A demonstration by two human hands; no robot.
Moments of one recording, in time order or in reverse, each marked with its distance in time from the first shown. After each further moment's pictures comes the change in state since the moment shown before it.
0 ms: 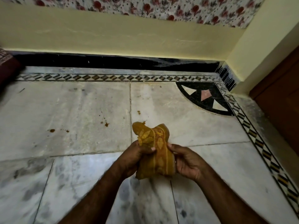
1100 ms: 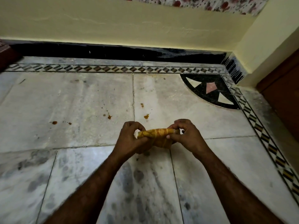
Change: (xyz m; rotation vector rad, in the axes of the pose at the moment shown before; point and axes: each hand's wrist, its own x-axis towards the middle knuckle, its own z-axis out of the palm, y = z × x) left_hand 0.018 -0.005 -0.048 0.840 0.358 0.413; right_hand 0.030 -0.023 0.004 -1.022 0.321 -0.577
